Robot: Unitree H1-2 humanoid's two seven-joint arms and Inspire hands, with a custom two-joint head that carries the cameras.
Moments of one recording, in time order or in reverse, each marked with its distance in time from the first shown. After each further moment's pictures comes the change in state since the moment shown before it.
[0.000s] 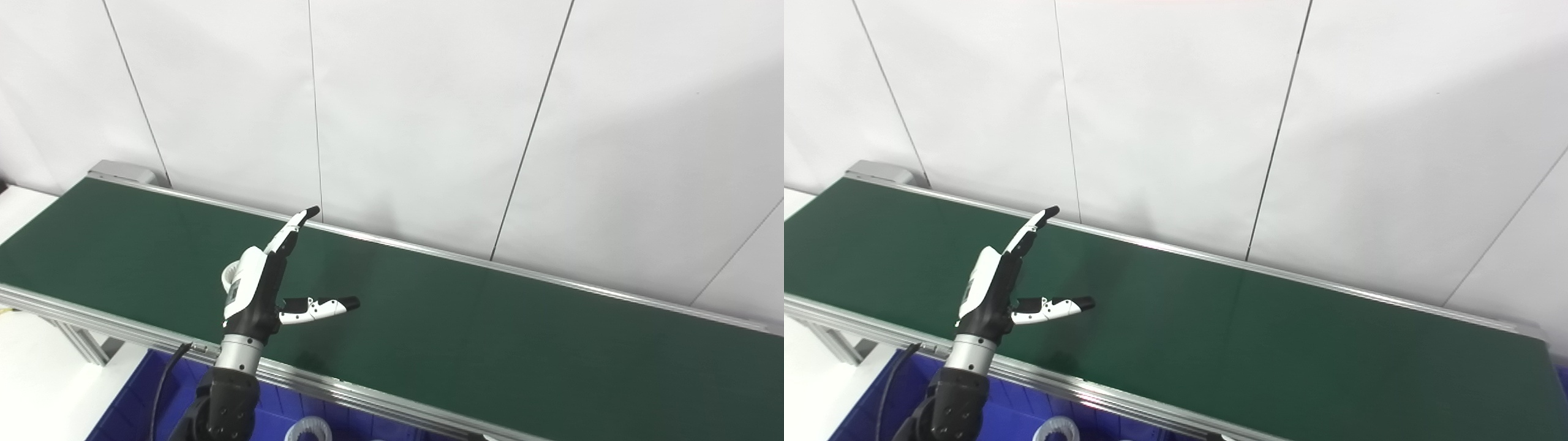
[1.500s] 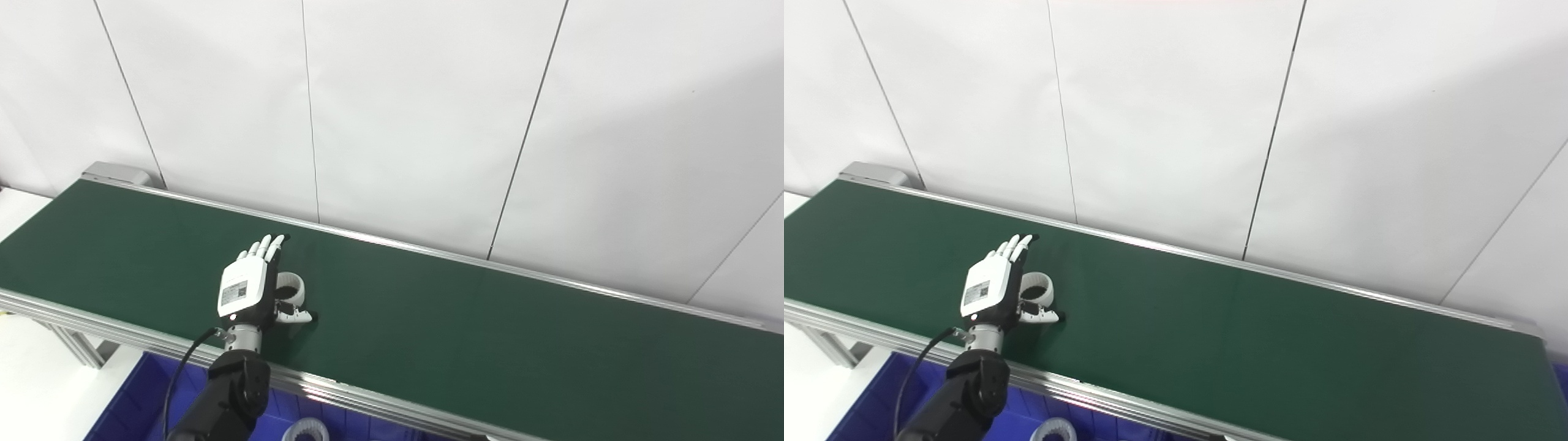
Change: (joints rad) left arm -0.206 0.116 -0.170 0.568 0.162 0.218 0.368; right arm 0.008 -0.005 -0.005 0.007 0.022 -0.026 -0.002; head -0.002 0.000
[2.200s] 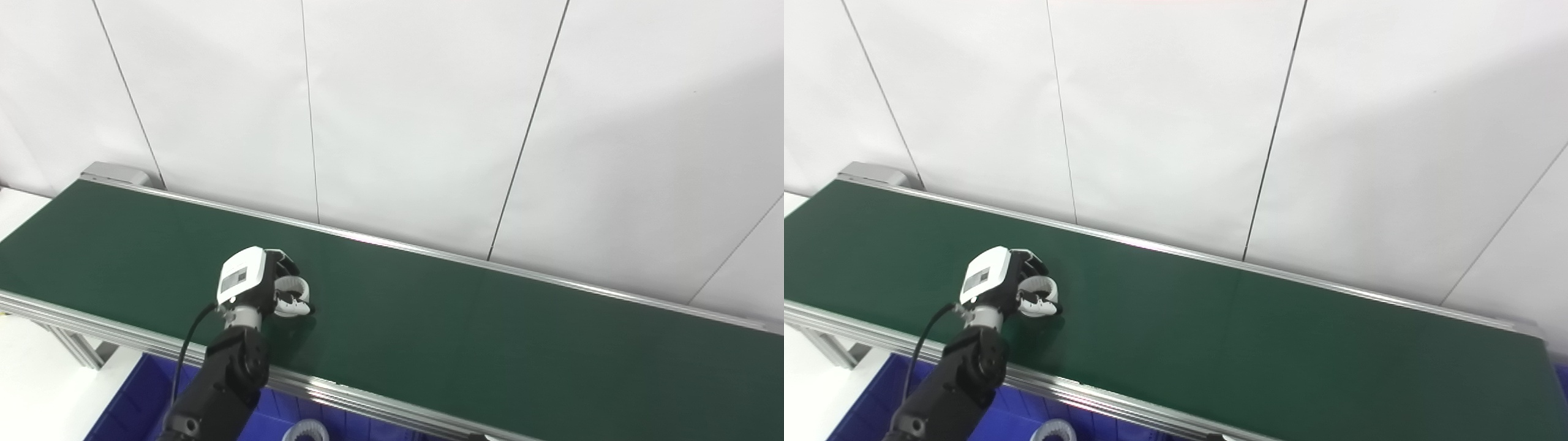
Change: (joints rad) left arm -0.024 0.063 -0.060 -0.243 -0.073 0.342 -0.408; right arm 0.002 0.004 -0.001 -0.001 0.001 -0.025 0.000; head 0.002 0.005
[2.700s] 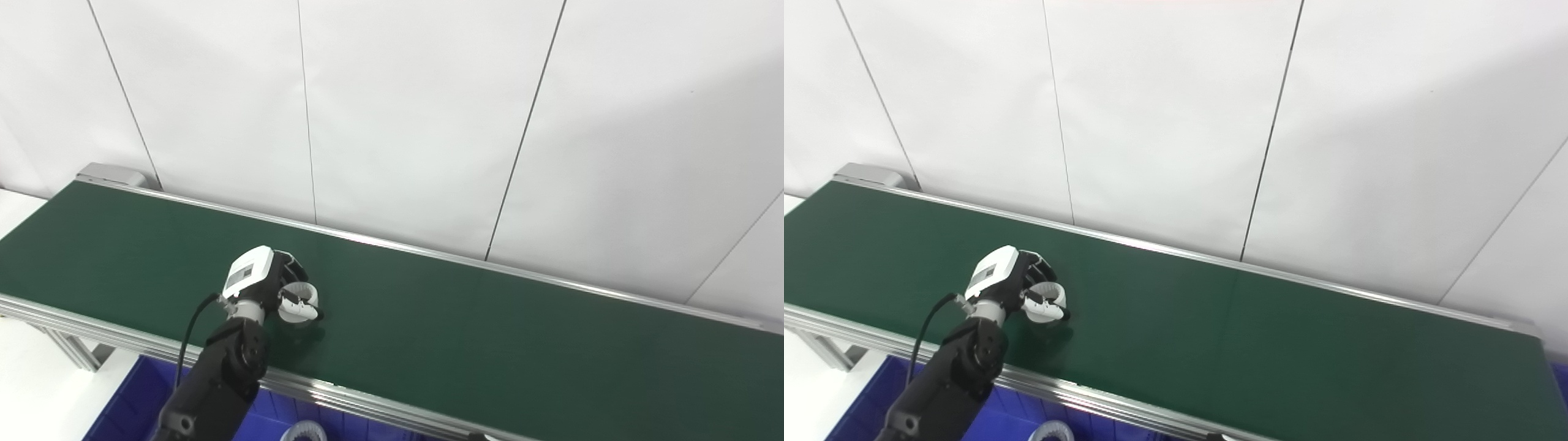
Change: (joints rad) left arm 0.088 -0.032 0.044 -0.138 -0.024 0.008 -0.035; right arm 0.004 0.001 -0.001 -0.009 0.000 0.000 0.000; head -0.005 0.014
